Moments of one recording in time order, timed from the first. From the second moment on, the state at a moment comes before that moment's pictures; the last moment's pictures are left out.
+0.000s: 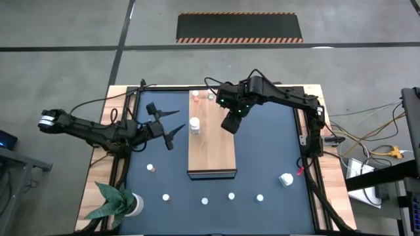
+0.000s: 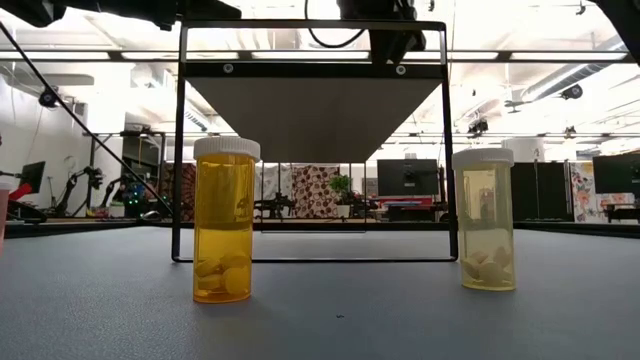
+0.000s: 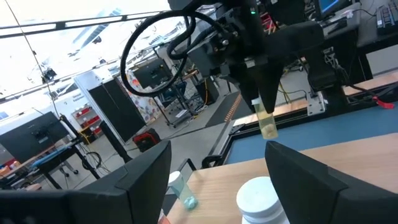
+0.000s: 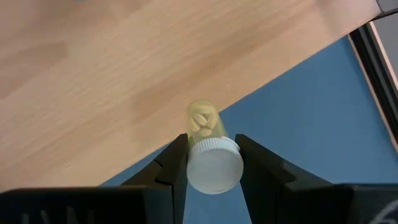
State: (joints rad) left arm -0.16 0.84 0.50 0.46 -0.60 0.53; right arm -0.18 1.94 2.18 -1.56 0.05 0.31
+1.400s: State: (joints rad) left arm -0.16 0.84 0.51 0.46 -0.60 0.53; right arm -0.18 1.97 2.03 -1.27 0.05 0.26
